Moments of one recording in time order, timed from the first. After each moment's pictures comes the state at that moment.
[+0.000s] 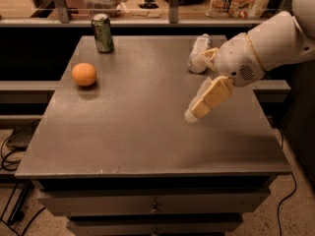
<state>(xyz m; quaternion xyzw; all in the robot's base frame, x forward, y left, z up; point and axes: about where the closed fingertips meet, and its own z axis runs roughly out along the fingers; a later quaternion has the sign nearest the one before) 0.504 -0.068 0.928 -0.60 0.69 0.25 0.32</state>
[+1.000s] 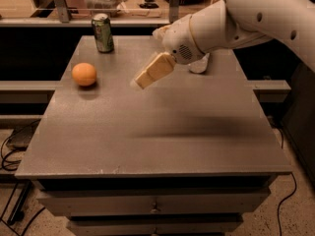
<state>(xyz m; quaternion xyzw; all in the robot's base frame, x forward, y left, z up) 0.583 0.036 0.952 -0.57 0.66 0.24 0.42</state>
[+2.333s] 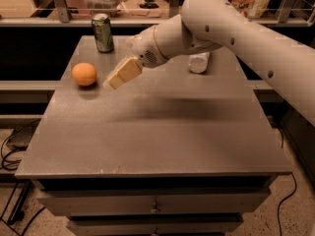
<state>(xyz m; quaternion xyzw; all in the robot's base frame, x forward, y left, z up) 0.621 0.116 0.916 -0.58 0.65 0.29 0.41</state>
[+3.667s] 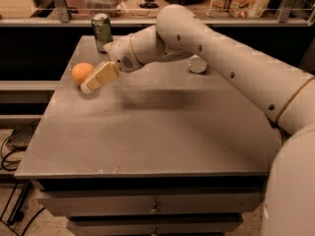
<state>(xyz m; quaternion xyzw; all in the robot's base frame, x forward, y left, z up) 0.635 0.184 0.894 -0.58 0.62 0.34 0.41</state>
